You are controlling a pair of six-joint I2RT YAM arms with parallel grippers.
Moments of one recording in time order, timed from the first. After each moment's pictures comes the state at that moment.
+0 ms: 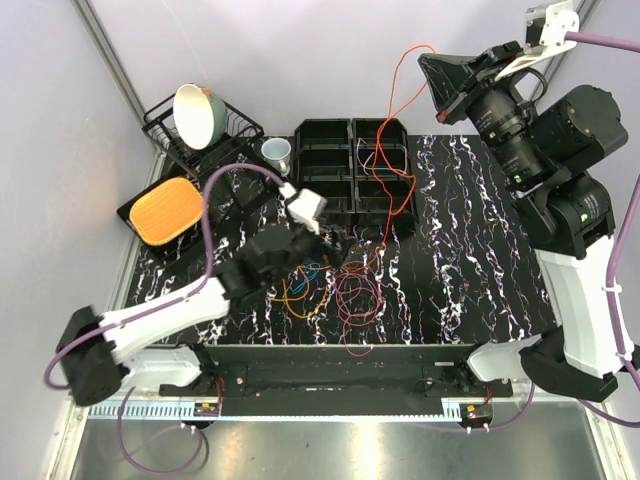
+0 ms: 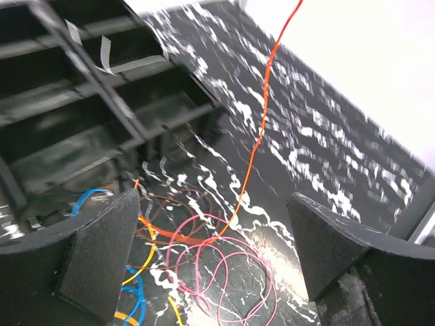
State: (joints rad) left arm -0.94 1.13 0.83 0.17 -0.20 -0.26; right arm 0.59 1.35 2.15 -0.43 0.05 0.13
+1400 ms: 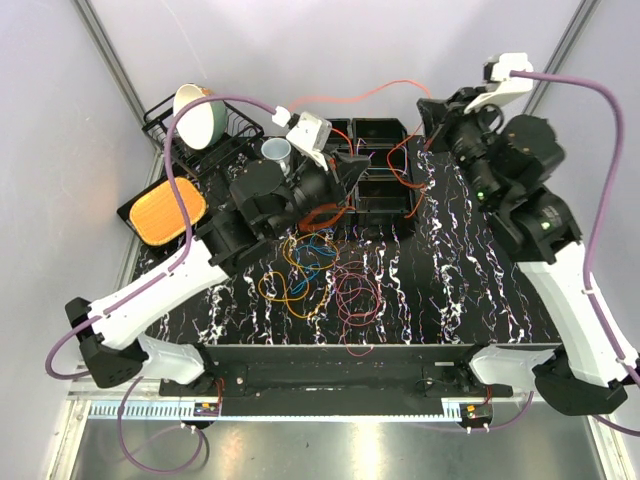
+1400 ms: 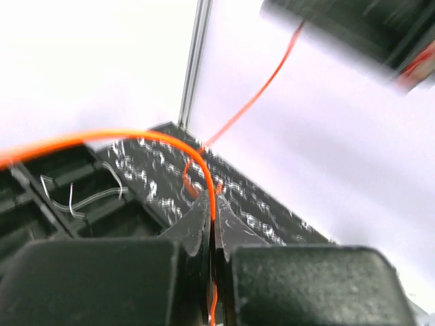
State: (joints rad) left arm -0.96 1.32 1.48 -0.02 -0.12 -0.23; right arm 0.59 1.21 1.76 -0.37 0.26 0.17
